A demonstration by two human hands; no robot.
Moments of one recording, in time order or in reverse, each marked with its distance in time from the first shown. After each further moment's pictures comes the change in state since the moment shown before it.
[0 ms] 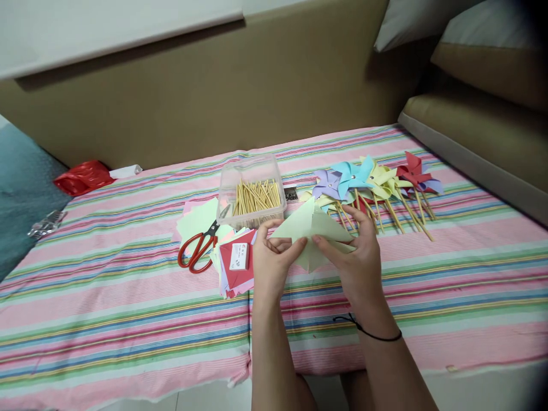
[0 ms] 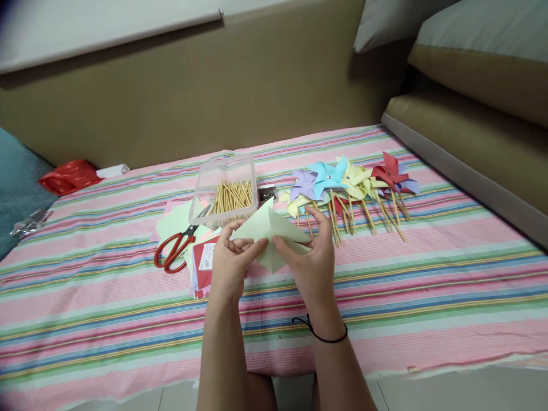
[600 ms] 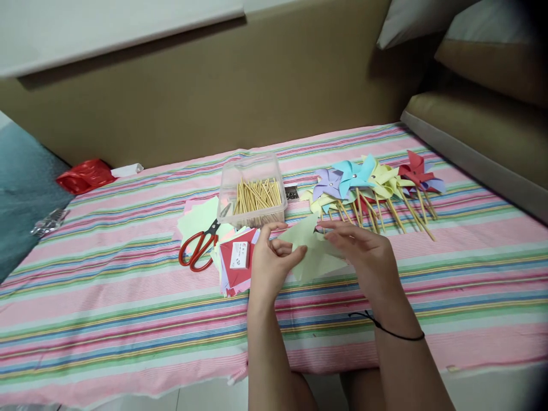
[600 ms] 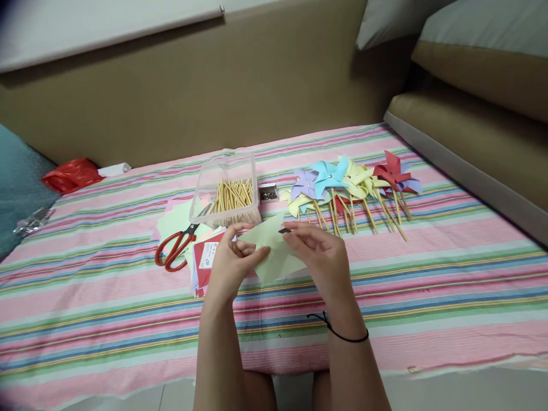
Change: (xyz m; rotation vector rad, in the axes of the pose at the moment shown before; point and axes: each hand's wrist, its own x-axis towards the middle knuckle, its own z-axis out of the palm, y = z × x) left_hand -0.002 -0.004 -0.014 0.209 -0.082 -0.028; right_hand 0.011 -0.002 -0.022 0.013 -0.237 -0.023
